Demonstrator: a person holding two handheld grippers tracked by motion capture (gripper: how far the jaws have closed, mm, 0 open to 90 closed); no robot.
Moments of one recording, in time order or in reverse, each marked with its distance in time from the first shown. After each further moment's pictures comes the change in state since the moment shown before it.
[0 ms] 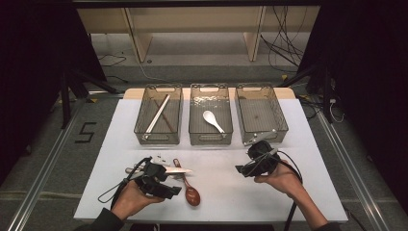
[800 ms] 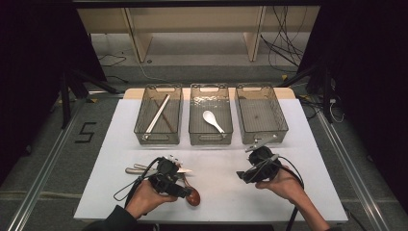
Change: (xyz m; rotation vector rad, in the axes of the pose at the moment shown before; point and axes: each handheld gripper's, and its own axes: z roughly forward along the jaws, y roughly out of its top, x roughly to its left) left arm -0.013 0.017 0.026 0.075 -0.051 -0.084; right arm 0.005 -0.012 0.001 0.022 0.018 -0.002
